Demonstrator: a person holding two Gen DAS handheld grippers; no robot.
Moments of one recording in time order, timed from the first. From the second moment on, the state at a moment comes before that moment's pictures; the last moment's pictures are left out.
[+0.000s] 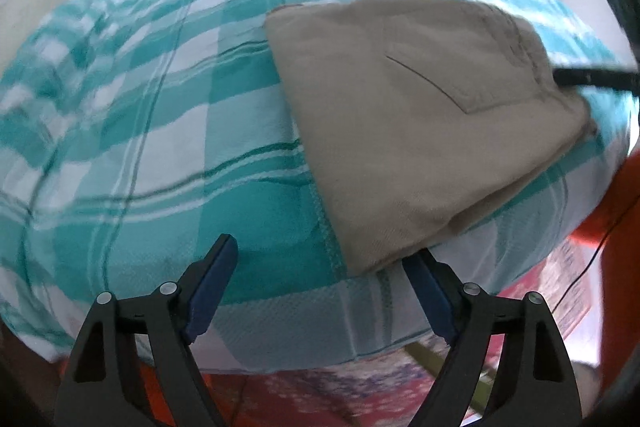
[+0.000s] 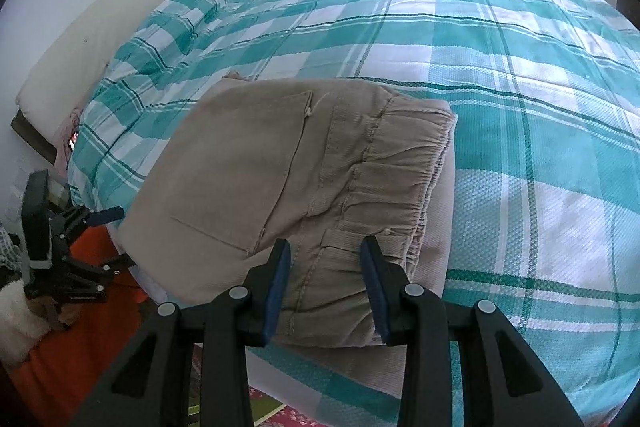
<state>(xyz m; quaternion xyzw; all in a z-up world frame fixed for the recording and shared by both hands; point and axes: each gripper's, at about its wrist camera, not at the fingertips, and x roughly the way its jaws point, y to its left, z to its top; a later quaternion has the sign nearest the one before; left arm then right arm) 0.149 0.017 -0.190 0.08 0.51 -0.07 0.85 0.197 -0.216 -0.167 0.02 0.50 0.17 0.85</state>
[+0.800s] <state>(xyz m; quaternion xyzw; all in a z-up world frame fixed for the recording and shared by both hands) 0.139 0.048 -0.173 0.09 0.52 0.05 0.85 0.195 -0.221 -0.172 0.03 0.49 0.17 0.85</state>
